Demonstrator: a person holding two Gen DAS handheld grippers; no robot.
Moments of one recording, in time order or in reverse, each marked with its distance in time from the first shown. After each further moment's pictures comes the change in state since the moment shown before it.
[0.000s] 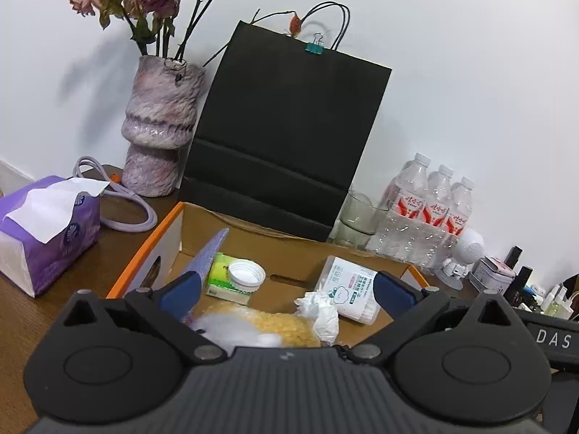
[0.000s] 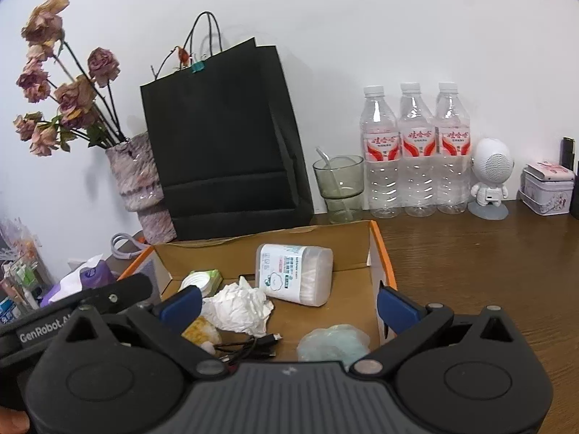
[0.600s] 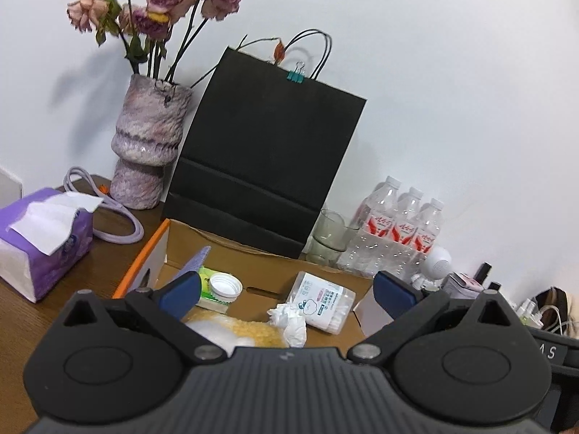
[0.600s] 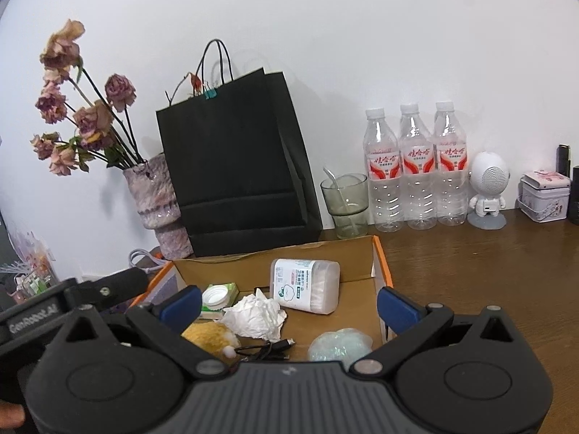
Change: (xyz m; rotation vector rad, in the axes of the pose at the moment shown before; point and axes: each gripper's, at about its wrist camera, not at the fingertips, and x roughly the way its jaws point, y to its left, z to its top) left arm -0.041 0.001 0.011 -0.019 -0.039 -0.086; right arm -0.038 0.001 0.002 0.020 -0.054 0.032
